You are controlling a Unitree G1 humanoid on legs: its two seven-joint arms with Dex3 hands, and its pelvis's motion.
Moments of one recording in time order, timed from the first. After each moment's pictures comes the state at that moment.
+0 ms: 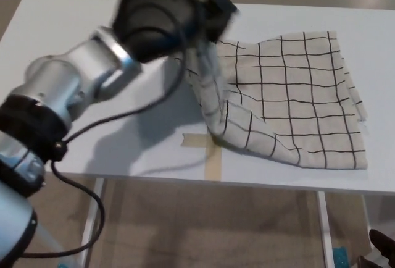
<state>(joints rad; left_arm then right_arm) -1.09 0.50 -0.70 0.75 1.03 -0.51 0.68 0.01 -0.12 -0.25 0.95 -0.01 -0.65 -0.12</state>
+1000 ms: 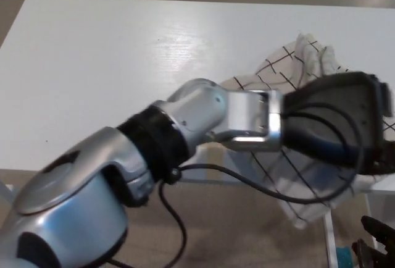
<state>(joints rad) -1.20 0.13 -0.95 0.68 1.16 -0.71 0.60 -0.02 -0.10 -0.26 0.89 0.03 -0.65 -0.10</state>
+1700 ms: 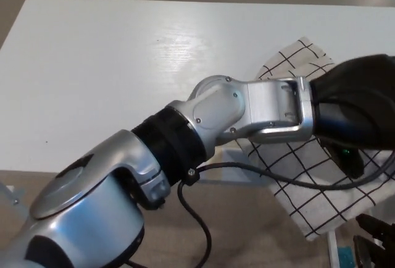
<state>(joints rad) -1.19 0.08 -0.82 0.63 1.10 -0.59 0.26 -0.03 -0.11 -0.25 0.89 0.02 -0.65 -0.09</state>
